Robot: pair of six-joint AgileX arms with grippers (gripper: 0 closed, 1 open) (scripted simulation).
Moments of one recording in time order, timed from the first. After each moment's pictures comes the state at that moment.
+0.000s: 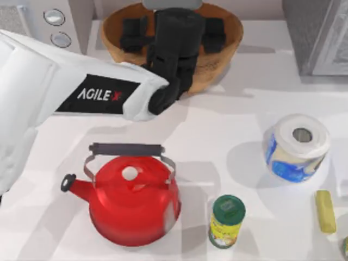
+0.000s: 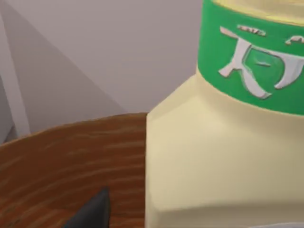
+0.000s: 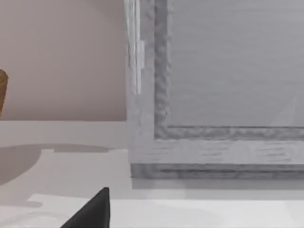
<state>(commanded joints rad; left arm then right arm) -0.64 2.18 1.38 0.55 -0.59 -0.13 0.00 0.00 0.00 0.00 0.00 0.00</state>
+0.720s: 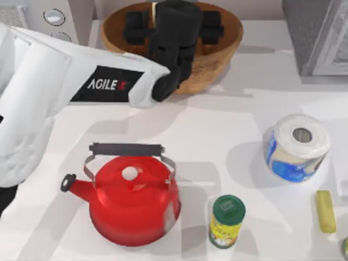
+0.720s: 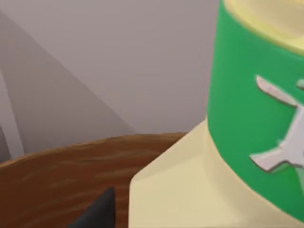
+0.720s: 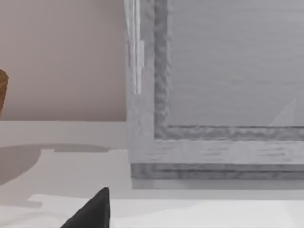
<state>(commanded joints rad) -0.60 2.28 1.52 0.52 -0.55 -0.12 0.00 0.00 0.00 0.00 0.00 0.00</state>
